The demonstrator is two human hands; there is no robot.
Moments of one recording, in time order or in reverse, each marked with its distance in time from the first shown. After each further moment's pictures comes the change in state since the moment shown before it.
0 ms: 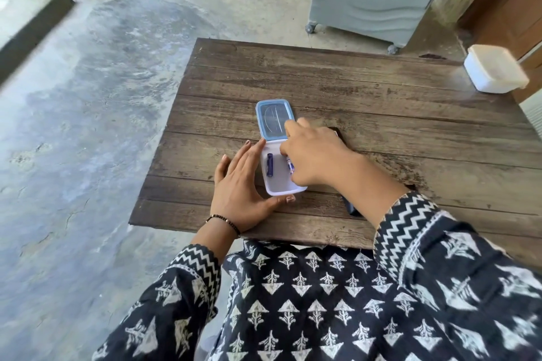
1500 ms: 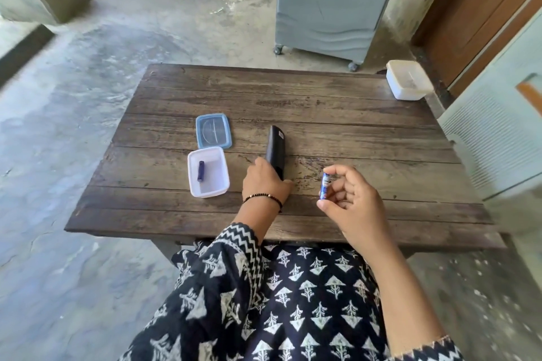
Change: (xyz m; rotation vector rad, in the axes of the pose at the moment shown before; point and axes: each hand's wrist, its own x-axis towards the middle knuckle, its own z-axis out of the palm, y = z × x) left_hand 0.038 0.166 0.067 -0.037 -0.191 -0.536; right_hand -0.188 0.075 0.064 1.290 0.568 0.482
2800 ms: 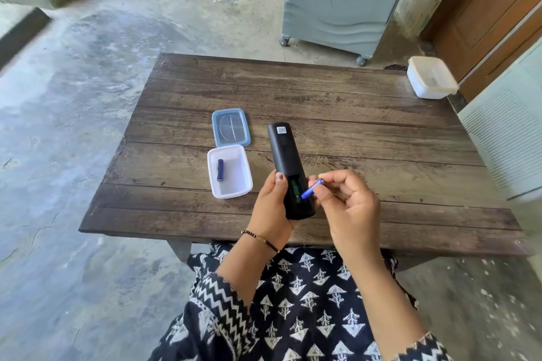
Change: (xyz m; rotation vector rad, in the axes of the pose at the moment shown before) left_hand -0.028 -0.045 -0.009 -1.566 -0.513 0.024; right_hand 0.000 -0.017 0.066 0.251 0.200 -0.087
